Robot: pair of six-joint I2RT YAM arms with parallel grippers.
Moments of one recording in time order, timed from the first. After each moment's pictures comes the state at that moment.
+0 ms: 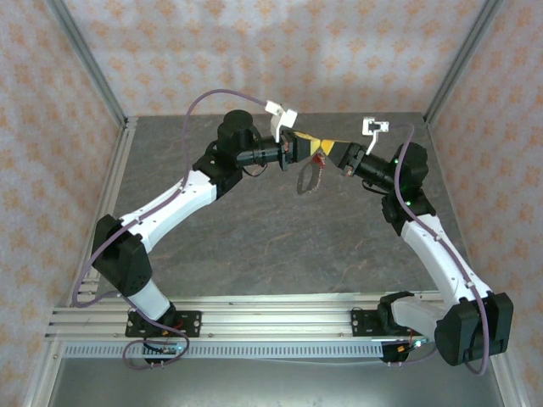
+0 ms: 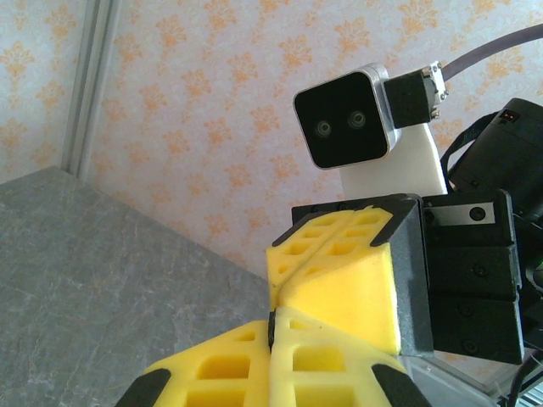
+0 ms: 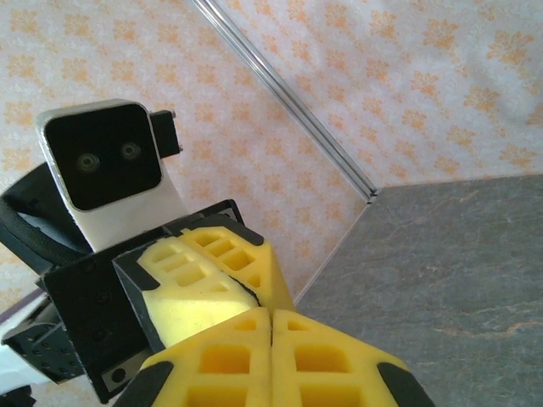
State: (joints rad) left arm -0.58 1.63 1.45 0.14 0.67 -0.40; right arm 0.20 1.11 0.91 0.29 -0.79 0.77
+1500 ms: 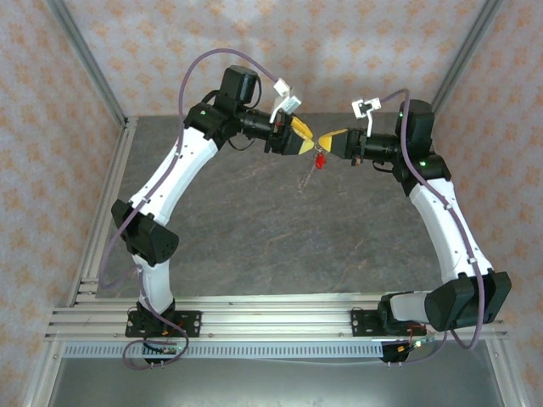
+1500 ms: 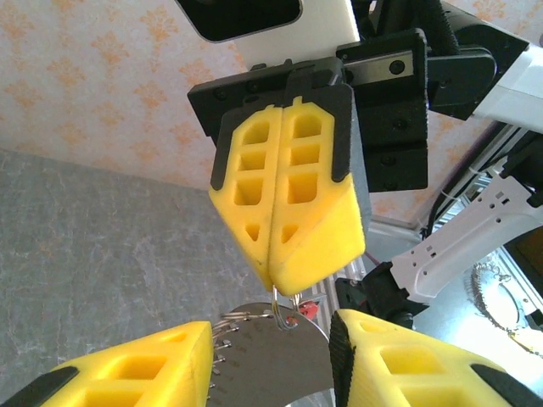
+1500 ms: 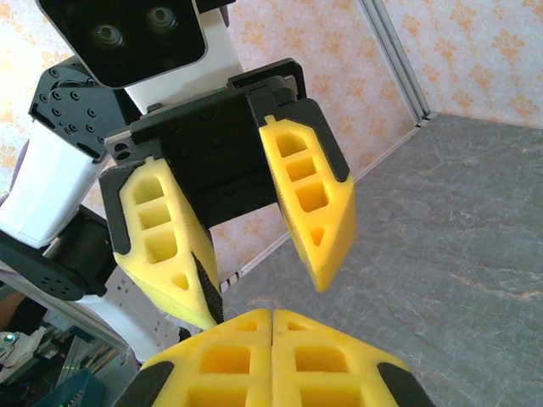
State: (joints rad) left arm -0.47 1.92 2.17 -0.79 1.10 0.17; right arm 0.13 1.31 1.35 -0.33 -1.17 0.31
